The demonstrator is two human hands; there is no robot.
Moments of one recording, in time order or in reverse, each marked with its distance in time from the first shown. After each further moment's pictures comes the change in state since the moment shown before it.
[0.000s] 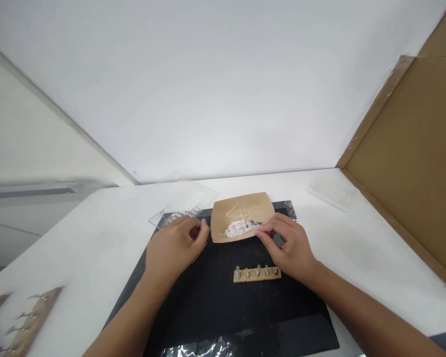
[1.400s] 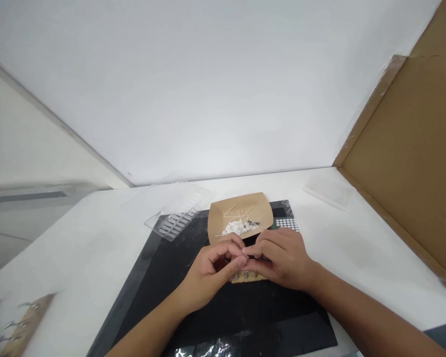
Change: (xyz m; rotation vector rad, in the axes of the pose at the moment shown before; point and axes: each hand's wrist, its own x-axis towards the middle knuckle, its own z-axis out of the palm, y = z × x) left_hand -0.037 0.046 0.011 -1.305 -0.519 0.254; right_hand -0.009 0.000 -0.002 -0.194 -0.076 -0.417
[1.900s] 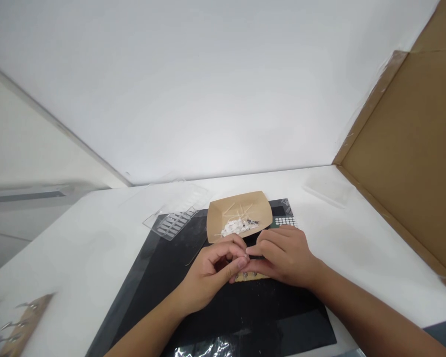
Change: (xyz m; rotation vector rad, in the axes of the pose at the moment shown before) left_hand -0.001 0.000 0.002 -0.097 -0.063 -0.080; right_hand -0.001 0.005 -0.007 -0.104 -0.012 -0.083
